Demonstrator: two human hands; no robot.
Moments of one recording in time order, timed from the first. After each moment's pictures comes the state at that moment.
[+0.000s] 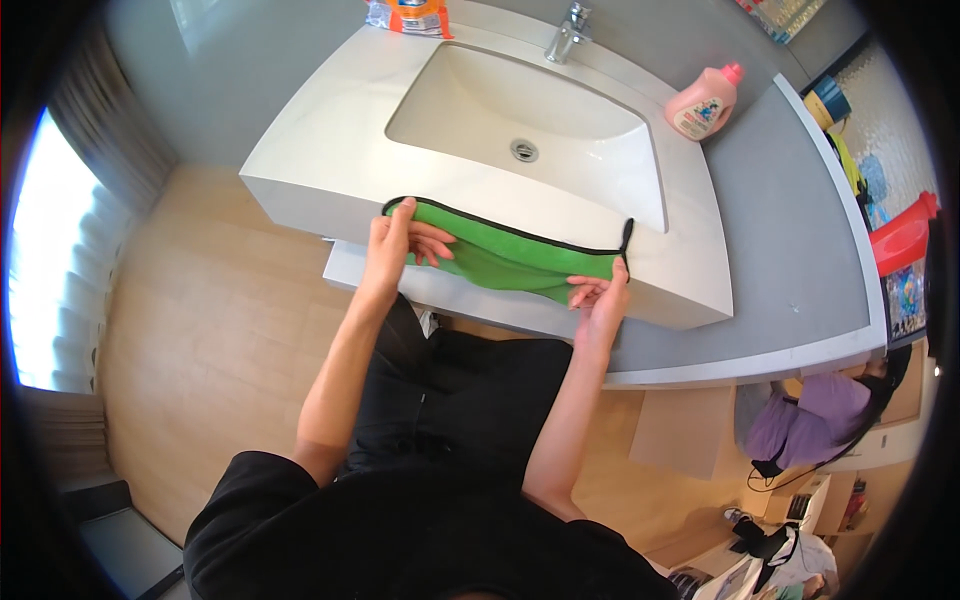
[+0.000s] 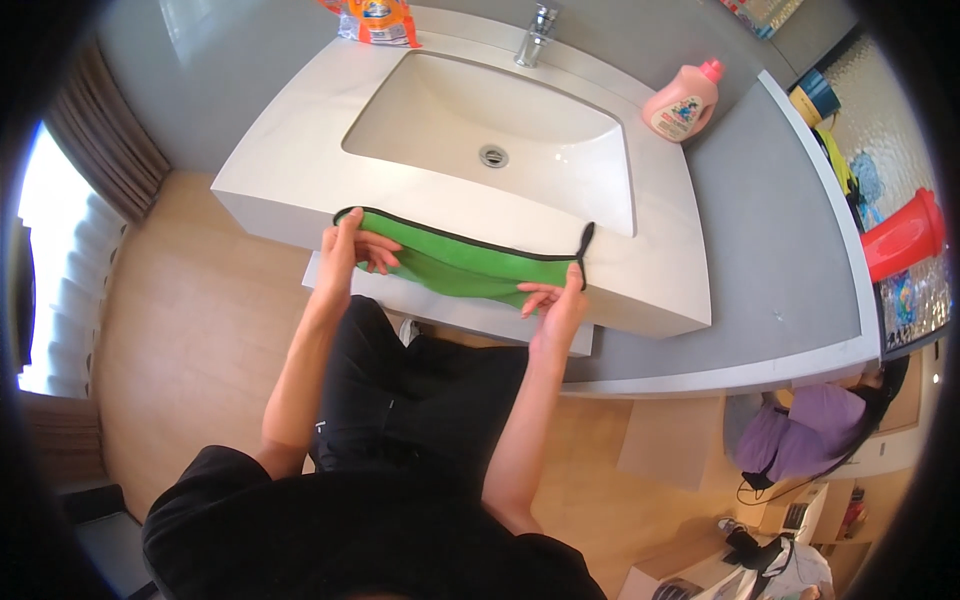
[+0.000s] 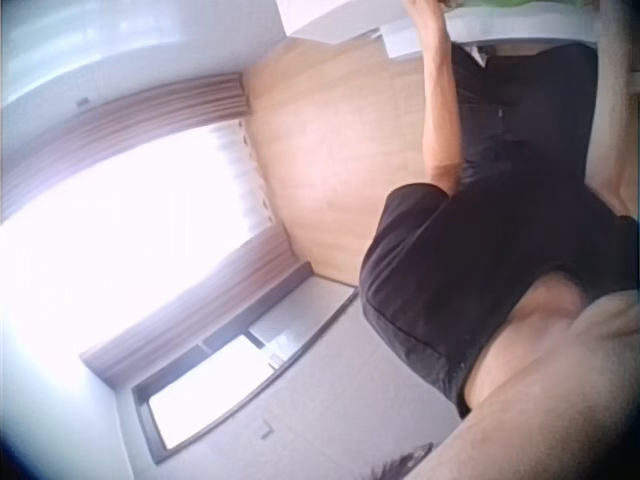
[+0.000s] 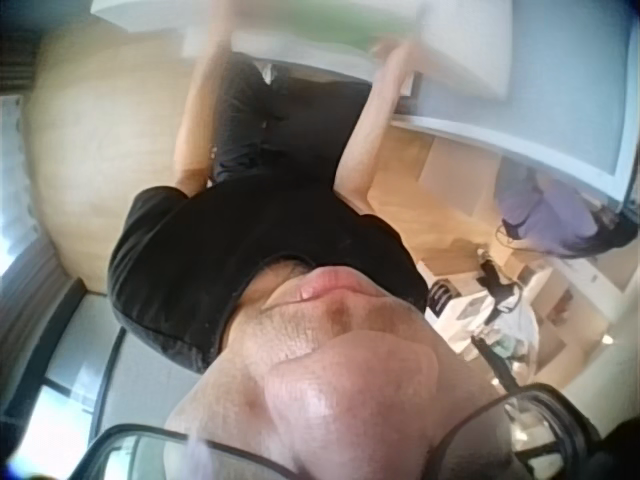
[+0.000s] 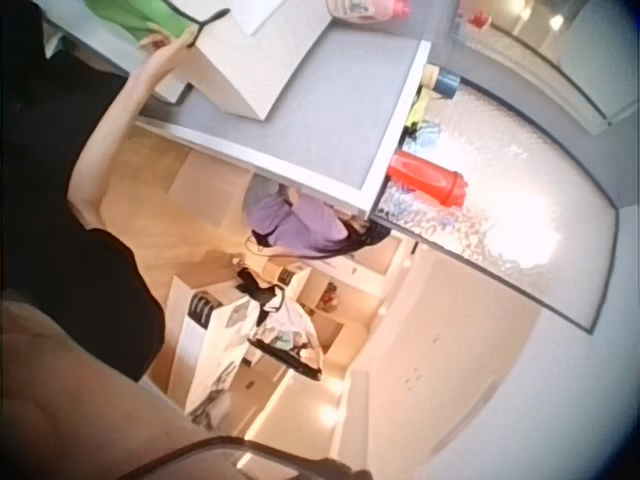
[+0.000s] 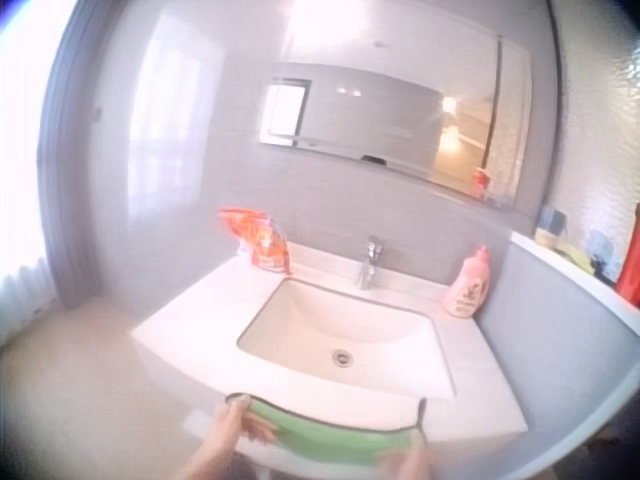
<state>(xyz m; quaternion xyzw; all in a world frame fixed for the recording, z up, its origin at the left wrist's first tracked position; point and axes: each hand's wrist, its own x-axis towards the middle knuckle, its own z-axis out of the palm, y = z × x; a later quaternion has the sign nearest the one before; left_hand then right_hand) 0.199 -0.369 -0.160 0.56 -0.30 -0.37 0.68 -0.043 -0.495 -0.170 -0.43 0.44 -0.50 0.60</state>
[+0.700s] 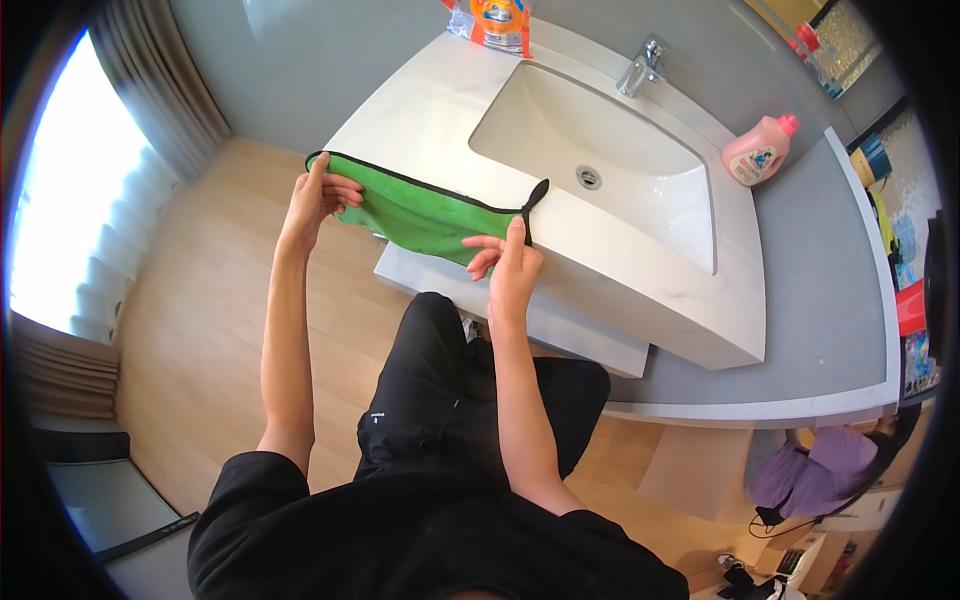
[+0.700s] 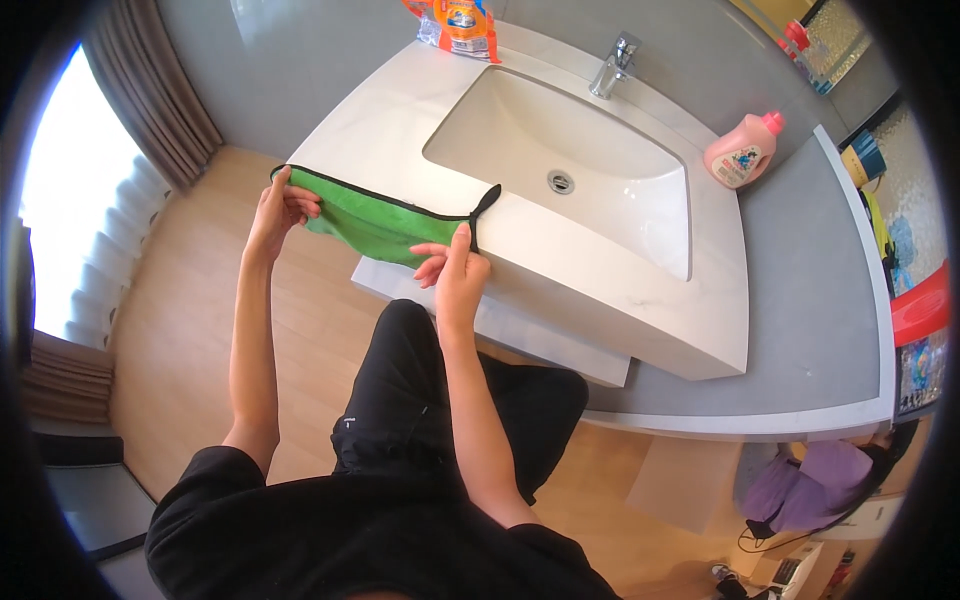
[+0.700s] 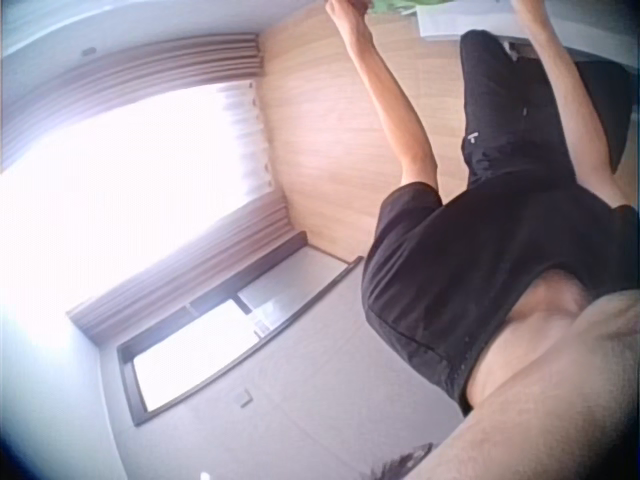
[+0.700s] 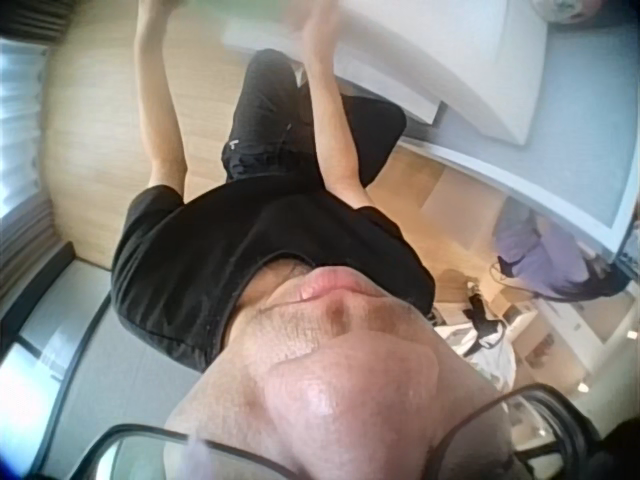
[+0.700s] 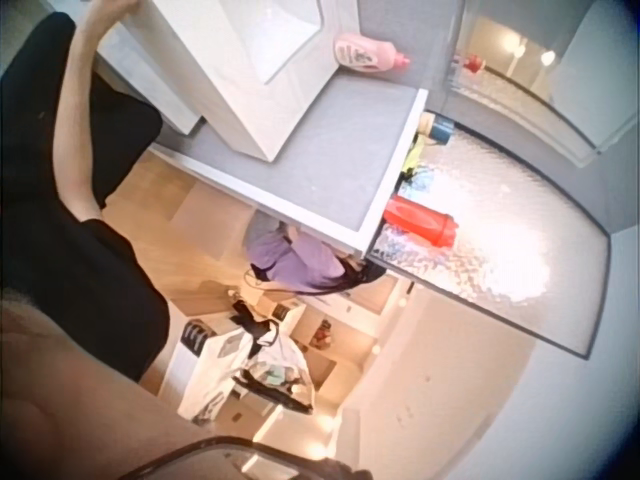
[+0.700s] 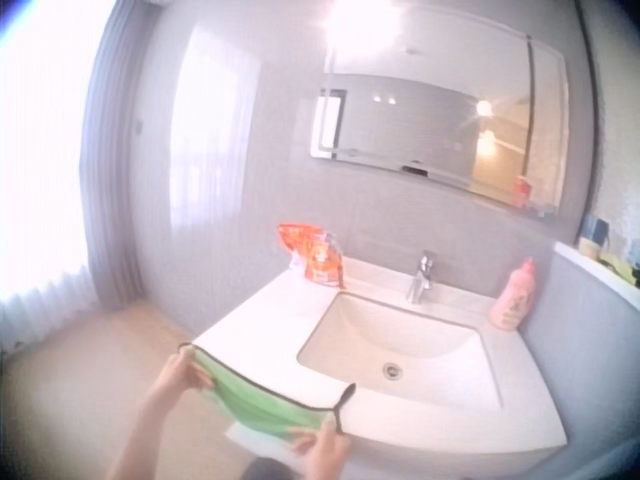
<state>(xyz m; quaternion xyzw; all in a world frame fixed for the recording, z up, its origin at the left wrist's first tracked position) 0.383 -0.274 -0.160 0.65 -0.21 -0.28 0.68 0.139 -0.404 -0.161 -0.55 0.30 -0.40 0.66</state>
